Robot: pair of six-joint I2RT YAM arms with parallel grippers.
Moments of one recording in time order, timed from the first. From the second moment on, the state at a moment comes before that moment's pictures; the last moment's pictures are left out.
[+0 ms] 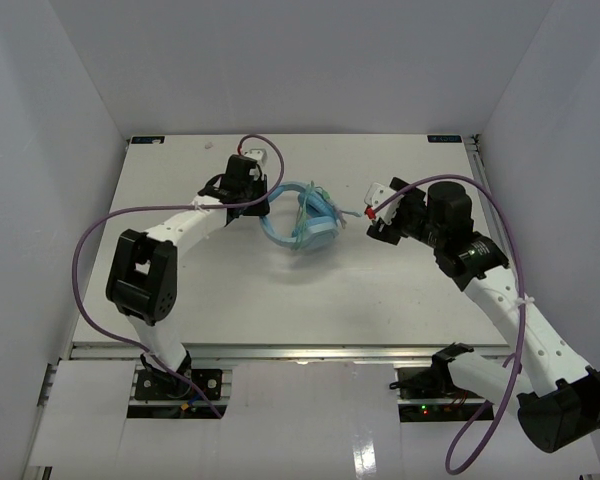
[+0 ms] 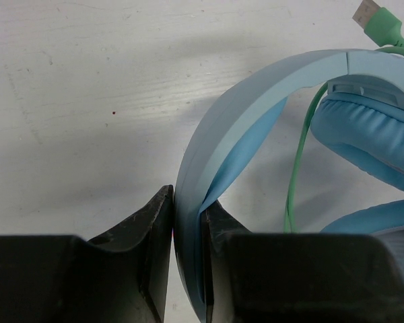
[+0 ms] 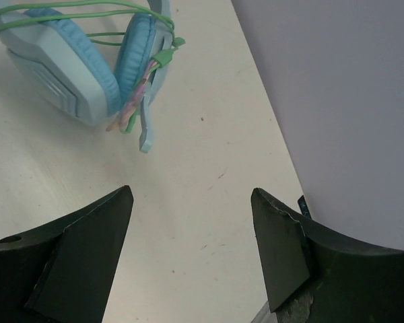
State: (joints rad) left arm -0.40 1.77 1.30 -0.26 0.00 -0.28; right arm 0.43 1.00 0.97 -0.34 -0.29 -0.85
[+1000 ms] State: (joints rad) left arm -0.33 1.91 1.29 -0.15 0.04 -0.28; right arm 0.39 0.94 0.90 -0.35 -0.36 -0.74
